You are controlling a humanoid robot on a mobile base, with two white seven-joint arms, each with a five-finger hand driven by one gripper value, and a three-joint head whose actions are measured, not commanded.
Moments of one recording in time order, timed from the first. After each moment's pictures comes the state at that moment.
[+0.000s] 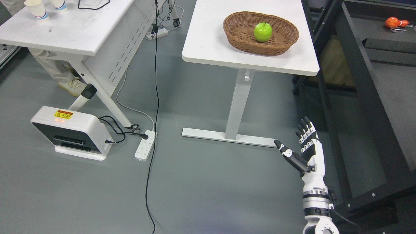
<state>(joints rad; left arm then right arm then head) -0.09 0.00 0.09 -0.04 -0.07 0.00 -0.16 0.18 0.00 0.00 -1.72 -0.07 -0.13 -0.02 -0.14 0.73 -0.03</state>
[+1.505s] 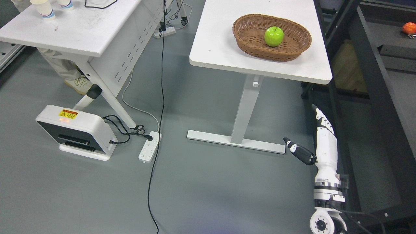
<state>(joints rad) -0.09 0.00 0.09 -0.04 -0.07 0.00 -0.16 0.12 -0.08 0.00 -1.72 0.76 -0.16 -0.23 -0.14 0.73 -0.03</state>
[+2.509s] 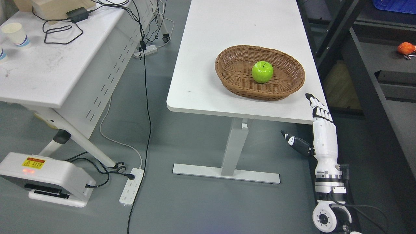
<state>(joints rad) -0.09 0.00 0.09 -0.04 -0.07 -0.01 -0.16 0.07 -0.10 0.00 -1.72 0.82 -0.21 -0.22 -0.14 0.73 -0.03</state>
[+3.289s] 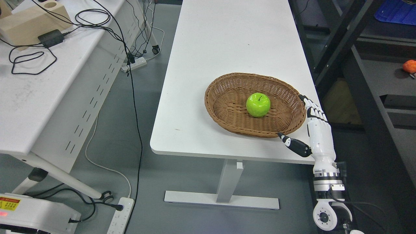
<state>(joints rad) -0.09 0.00 0.09 -0.04 -0.07 0.00 -0.16 0.06 -0.10 0.00 -1.72 0.82 -0.21 -0.14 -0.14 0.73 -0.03</state>
